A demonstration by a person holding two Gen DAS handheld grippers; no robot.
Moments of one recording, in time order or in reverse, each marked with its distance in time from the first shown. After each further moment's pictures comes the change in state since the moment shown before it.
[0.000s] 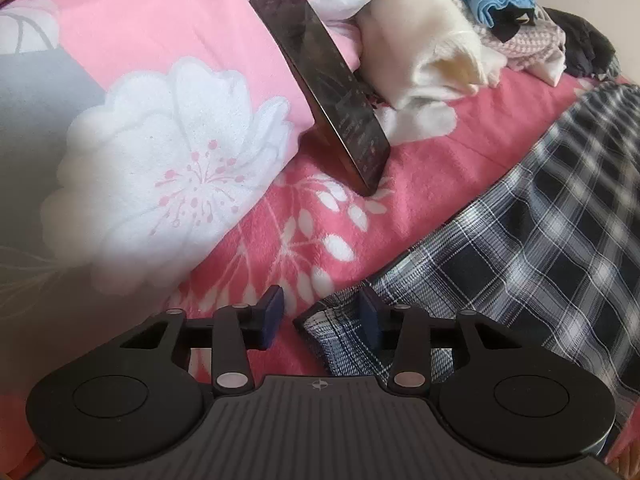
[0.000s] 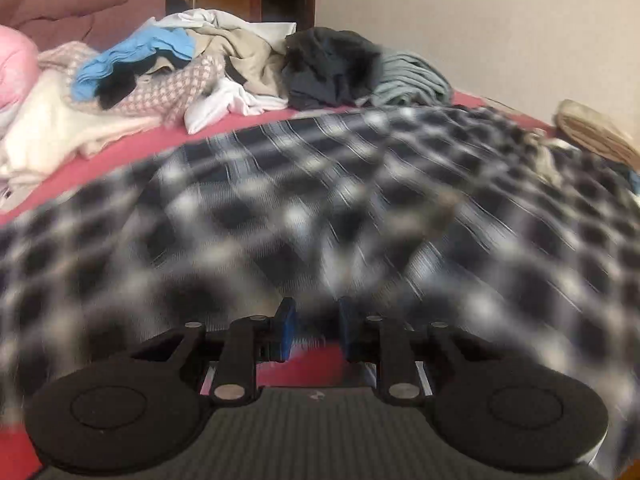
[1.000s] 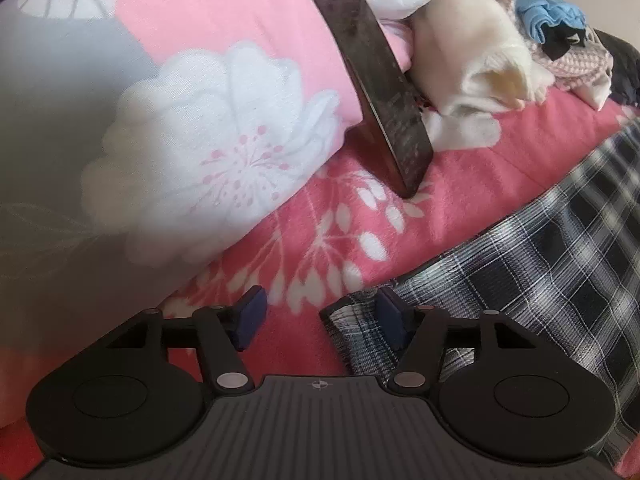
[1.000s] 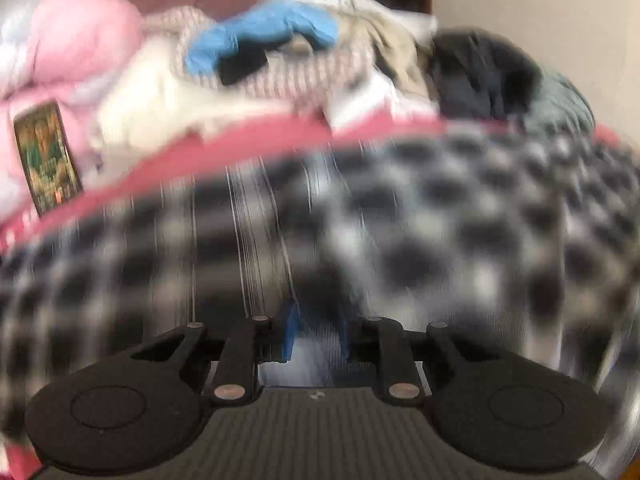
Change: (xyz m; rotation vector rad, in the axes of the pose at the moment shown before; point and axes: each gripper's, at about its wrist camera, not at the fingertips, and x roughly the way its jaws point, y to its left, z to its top) left arm -0.002 0.004 -0.002 -0.130 0.032 0.101; right arm 0.044 0.071 0.030 -0.127 0.022 0.310
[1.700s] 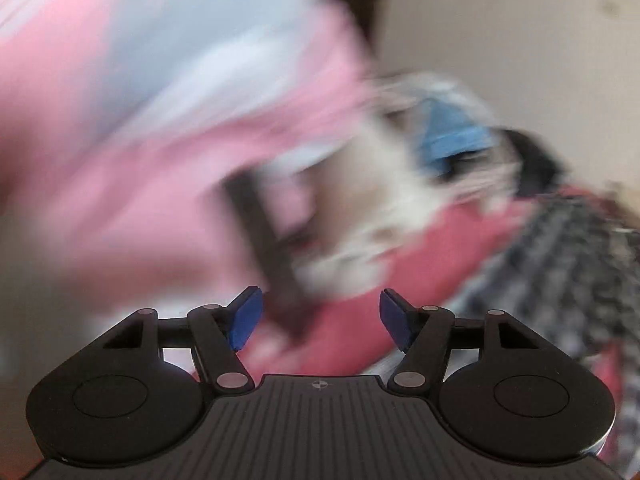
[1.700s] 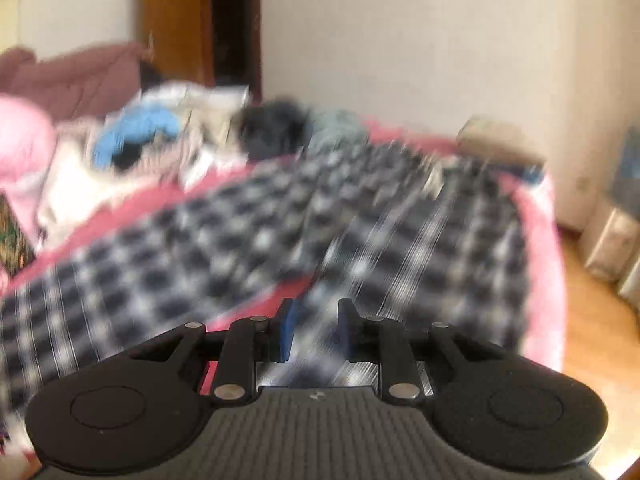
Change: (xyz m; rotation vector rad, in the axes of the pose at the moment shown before) left arm -0.073 -0.034 0.099 0.069 -0.220 -0.366; right arm -0.238 0.006 -0.034 0.233 -0.143 -0.437
